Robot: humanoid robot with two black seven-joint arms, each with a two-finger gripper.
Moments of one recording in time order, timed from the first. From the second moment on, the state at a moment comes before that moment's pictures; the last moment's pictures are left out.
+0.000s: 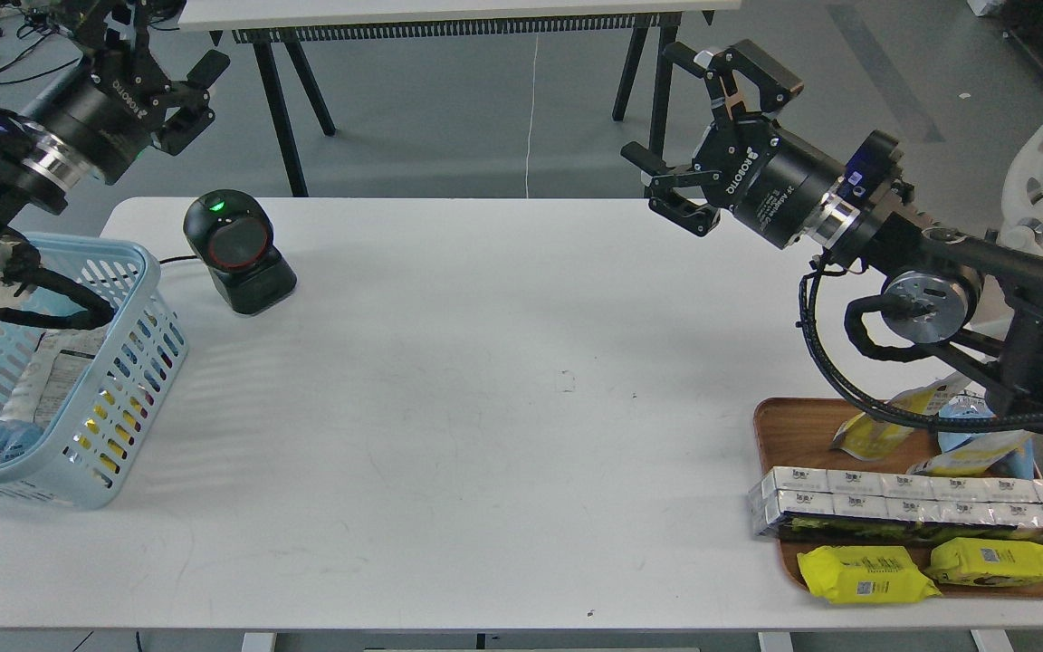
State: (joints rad) left arm -0.87 0.56 -0.72 -0.70 0.51 -0.49 -0.49; right arm 1.07 -0.53 0.16 1.10 -0.02 0.43 0.49
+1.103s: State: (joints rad) left arm -0.96 0.53 -0.70 -0.73 0.49 -0.49 -0.49; right arm 2.02 -0.94 -0.62 1.49 -1.48 0.43 0.49
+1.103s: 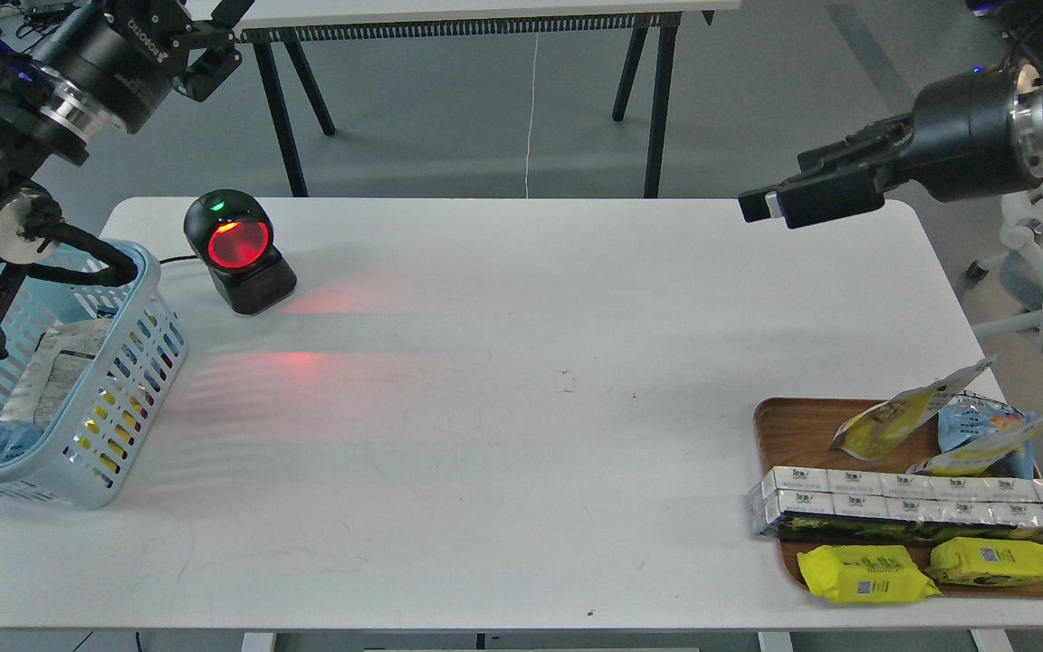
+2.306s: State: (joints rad) left arm -0.93 0.50 -0.70 -0.72 0.49 -0.49 -0.49; right arm 1.71 -1.23 -0.62 1.50 -2.18 0.23 0.49
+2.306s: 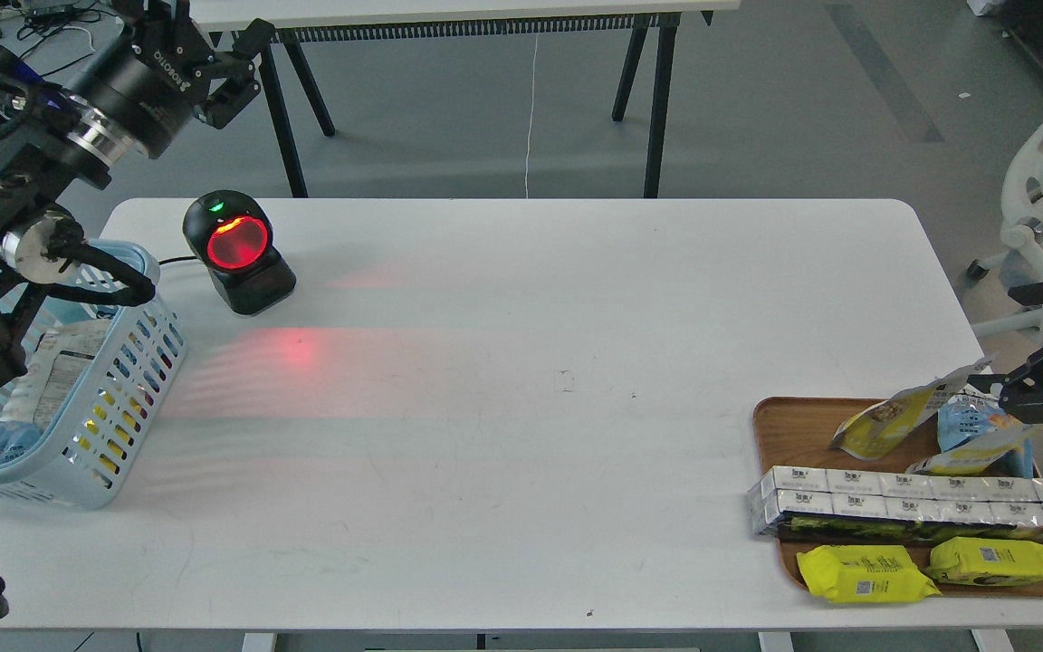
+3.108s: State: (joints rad) left arm -0.92 0.51 -0.68 -0.70 0.50 -0.49 -0.49; right arm 1.42 -0.99 -0.45 1.34 -2.18 0.24 0.49
